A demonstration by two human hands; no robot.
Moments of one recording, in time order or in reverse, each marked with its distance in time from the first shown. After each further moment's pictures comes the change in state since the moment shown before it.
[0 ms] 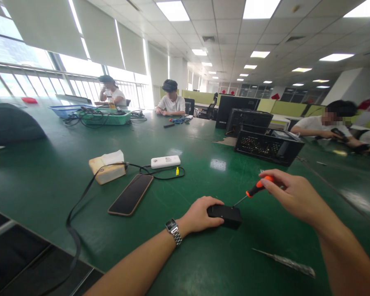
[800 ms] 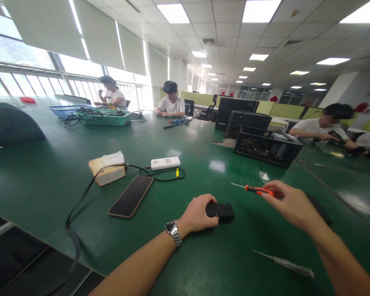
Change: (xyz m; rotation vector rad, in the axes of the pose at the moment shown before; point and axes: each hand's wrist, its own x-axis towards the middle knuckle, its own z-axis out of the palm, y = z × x) left_hand 0.002 0.001 -0.004 0.090 0.061 -0.112; right_hand -0.014 0.042 0.029 0.017 -0.039 0.071
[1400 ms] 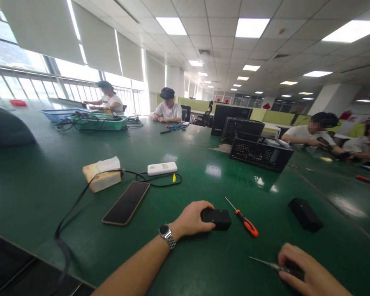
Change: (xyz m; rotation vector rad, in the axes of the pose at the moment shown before) left_hand 0.000 -0.005 -0.011 -0.034 -0.086 0.066; right_hand -0.117 0.046 0.022 0.158 -0.399 0.101
